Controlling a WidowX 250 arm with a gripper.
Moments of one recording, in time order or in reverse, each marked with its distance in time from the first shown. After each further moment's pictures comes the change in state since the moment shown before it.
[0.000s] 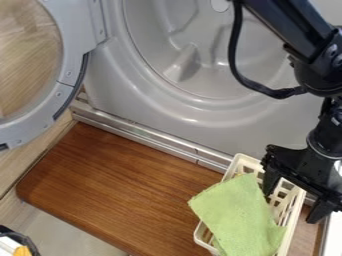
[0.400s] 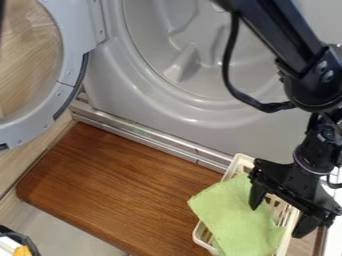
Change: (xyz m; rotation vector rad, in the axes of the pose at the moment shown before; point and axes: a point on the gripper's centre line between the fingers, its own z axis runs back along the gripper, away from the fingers) arm -0.019 0.005 -0.013 0.011 0.040 -0.005
